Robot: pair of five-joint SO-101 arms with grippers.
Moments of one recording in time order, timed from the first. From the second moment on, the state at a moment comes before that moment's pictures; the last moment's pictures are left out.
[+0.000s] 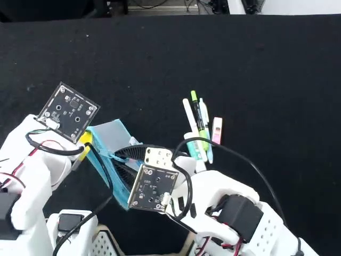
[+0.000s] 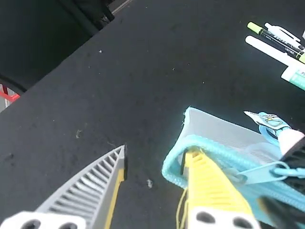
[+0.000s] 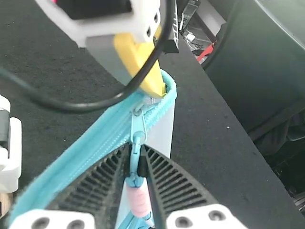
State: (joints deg) left arm -3.4 -55.5 2.4 100.2 -35.3; right arm -55.2 -67.4 42.8 57.4 27.6
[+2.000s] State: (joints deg) left arm -13.5 -53.9 18.5 94.1 -20.6; right arm -39.2 -66.5 35.7 62.5 27.7
